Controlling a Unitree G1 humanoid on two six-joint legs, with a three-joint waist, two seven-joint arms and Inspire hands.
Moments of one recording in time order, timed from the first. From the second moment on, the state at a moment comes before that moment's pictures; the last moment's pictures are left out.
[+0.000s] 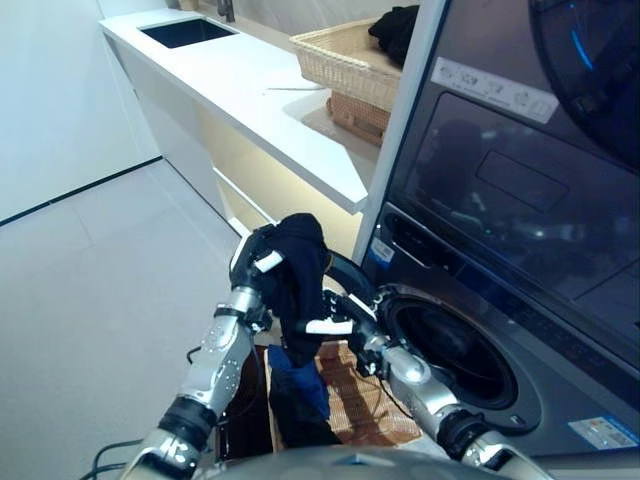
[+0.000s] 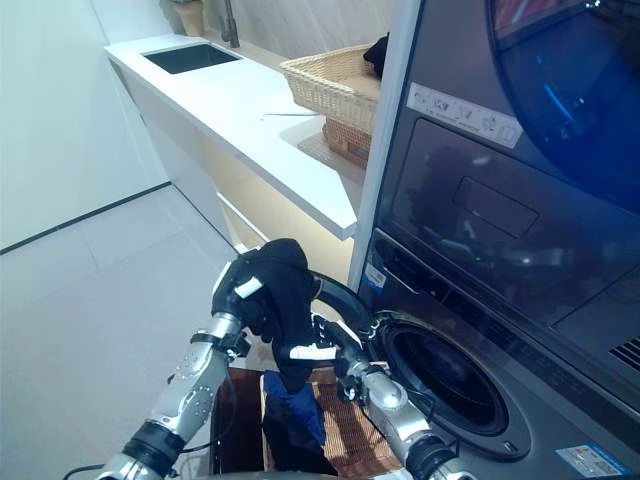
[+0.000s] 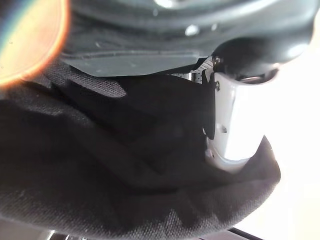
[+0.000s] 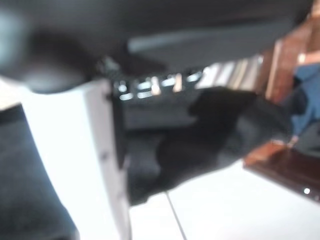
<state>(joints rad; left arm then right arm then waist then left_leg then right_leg) -0.11 0.21 -0.33 0.27 -0.65 -0.24 0.00 -0.14 -0.25 0.56 0.61 0.46 -0.19 0.16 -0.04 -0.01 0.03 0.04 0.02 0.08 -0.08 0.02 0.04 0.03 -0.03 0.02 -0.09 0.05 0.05</state>
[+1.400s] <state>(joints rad) -0.12 0.21 -0.37 0.27 -0.74 -0.24 0.00 -0.15 -0.13 0.64 0.66 1.13 -0.08 0.29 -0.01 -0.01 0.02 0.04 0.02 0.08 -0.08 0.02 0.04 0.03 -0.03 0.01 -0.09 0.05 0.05</state>
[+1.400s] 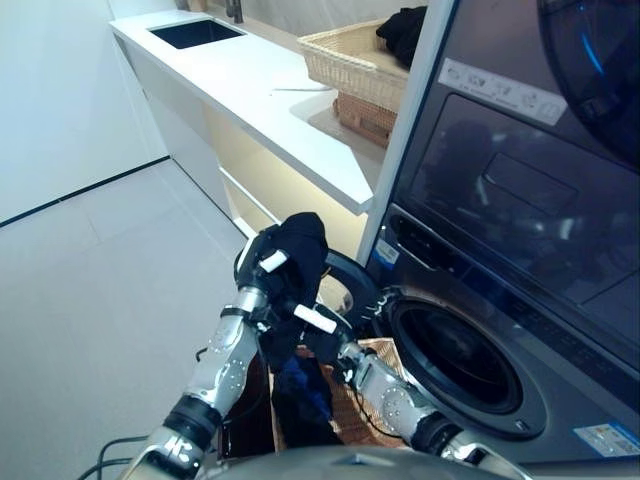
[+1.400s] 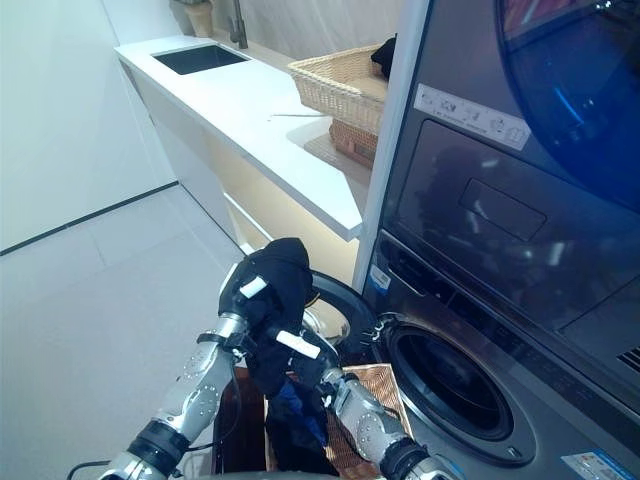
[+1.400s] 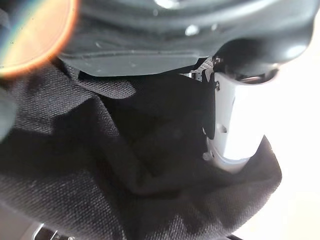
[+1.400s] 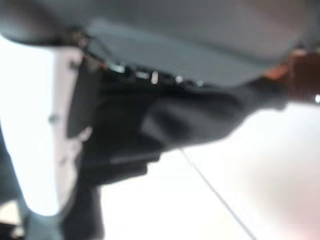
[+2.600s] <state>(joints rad) -0.12 0.21 -0.37 0.27 -0.75 -0.24 -0.02 -0.13 -0.10 0.63 0.69 1.25 -0.04 0.35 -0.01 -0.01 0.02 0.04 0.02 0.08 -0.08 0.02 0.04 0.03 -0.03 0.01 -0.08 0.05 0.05</state>
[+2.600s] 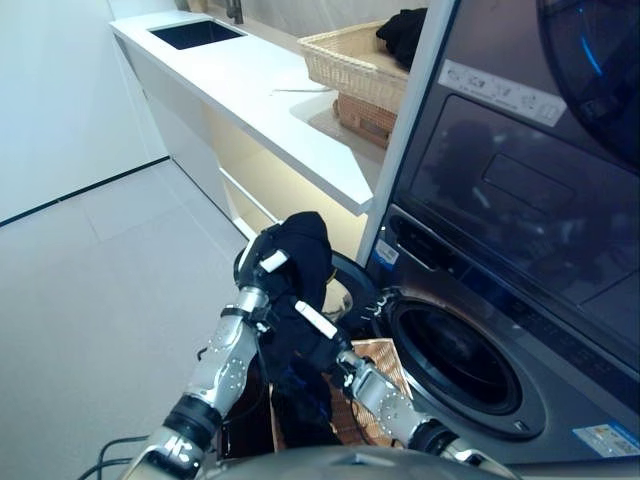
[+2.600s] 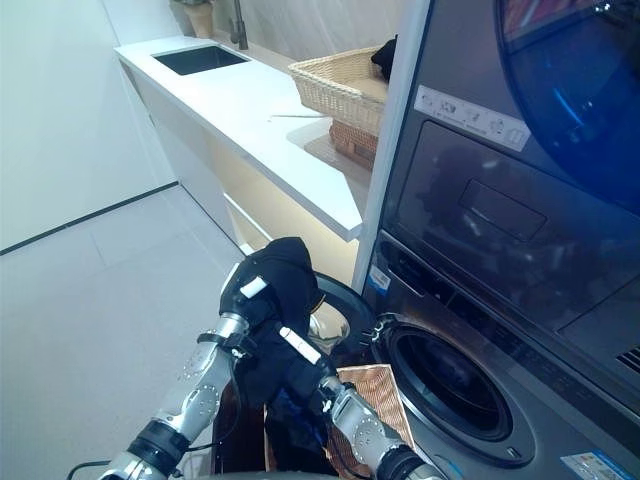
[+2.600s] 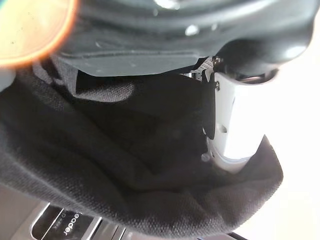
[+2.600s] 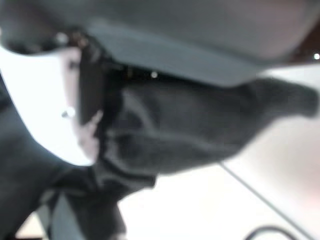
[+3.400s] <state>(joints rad) -0.12 0.20 -0.37 0.27 -0.76 -0.24 -0.02 -0.09 -0.09 0.55 0.68 1.38 -0.07 0.35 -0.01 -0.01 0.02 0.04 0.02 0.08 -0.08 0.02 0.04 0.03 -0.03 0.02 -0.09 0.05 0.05</state>
